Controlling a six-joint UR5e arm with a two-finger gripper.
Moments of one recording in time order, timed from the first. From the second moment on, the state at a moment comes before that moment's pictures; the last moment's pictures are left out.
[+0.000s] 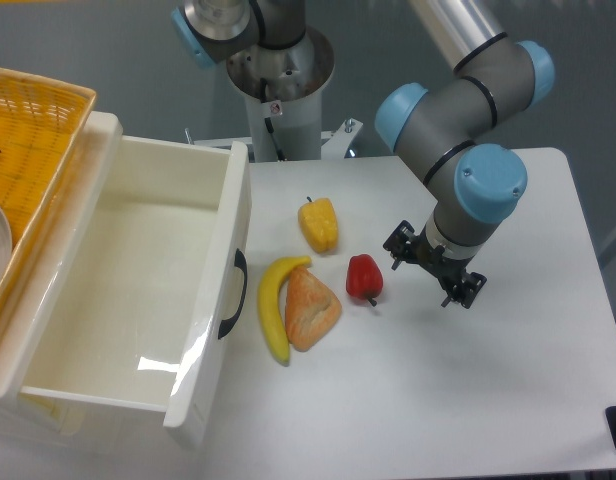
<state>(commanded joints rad) 2.65 -2.01 -1.51 -1.28 1.50 1.29</state>
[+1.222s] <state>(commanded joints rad) 2.70 -1.95 -1.72 -1.24 1.39 0.85</state>
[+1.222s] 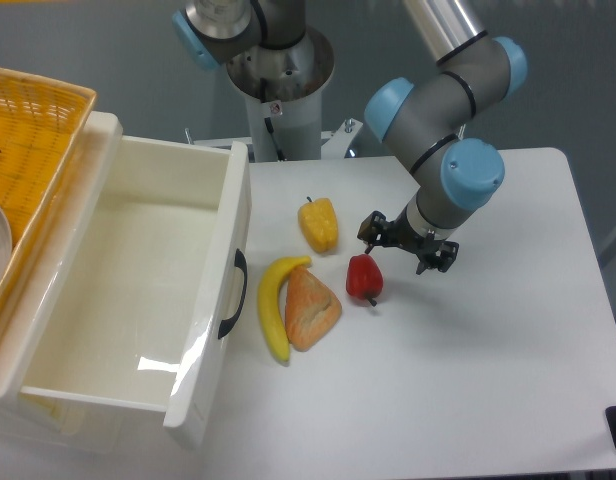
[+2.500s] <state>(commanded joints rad) 2.65 -1.99 -1.78 -1.13 1.38 0.79</state>
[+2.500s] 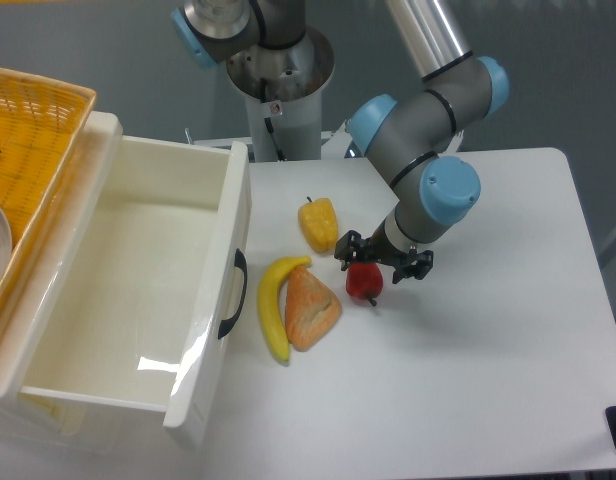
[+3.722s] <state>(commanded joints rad) 2.61 -2.01 -1.79 -1.08 1.45 0.76</state>
